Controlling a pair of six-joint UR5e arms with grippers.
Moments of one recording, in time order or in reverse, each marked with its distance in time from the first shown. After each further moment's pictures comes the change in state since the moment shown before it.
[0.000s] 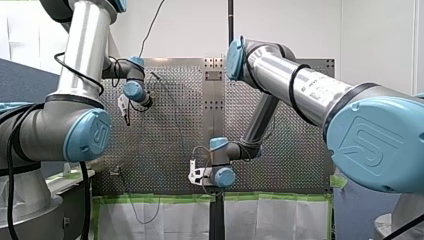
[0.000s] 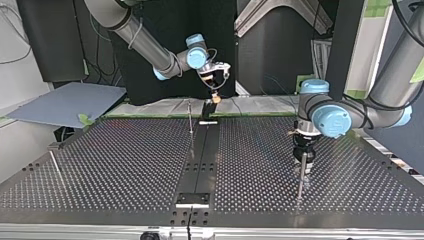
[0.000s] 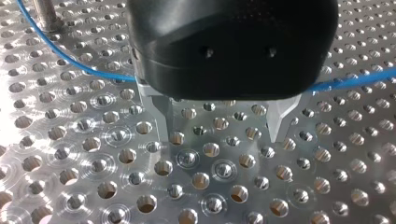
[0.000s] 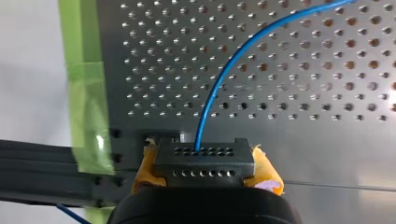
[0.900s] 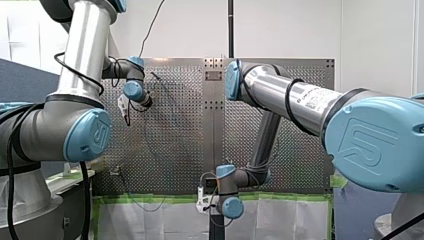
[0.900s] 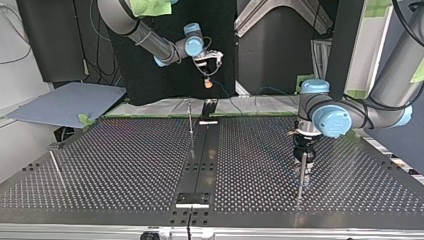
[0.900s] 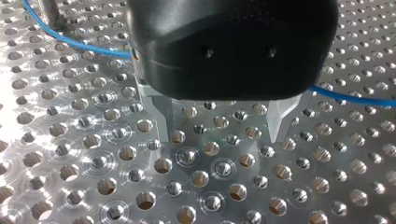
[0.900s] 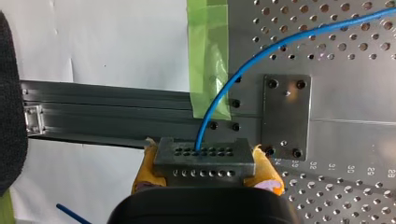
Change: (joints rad) left arm 0.002 0.000 0.000 -0.001 0.001 -0.015; right arm -0.017 0.140 0.076 -0.131 0.058 0.017
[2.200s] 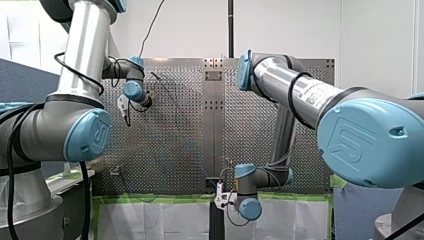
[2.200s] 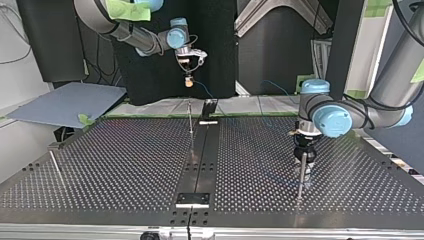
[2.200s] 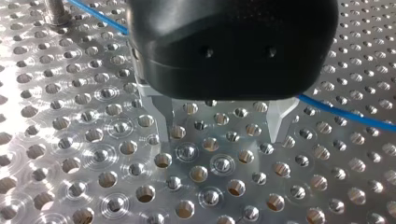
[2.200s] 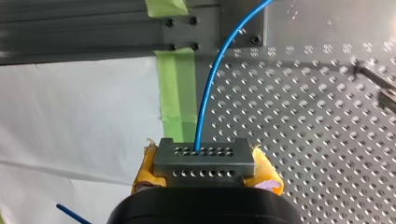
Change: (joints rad) left arm 0.003 0.000 0.000 -0.003 -0.003 -0.022; right arm -0.106 -0.091 0.233 -0.236 0.044 0.009
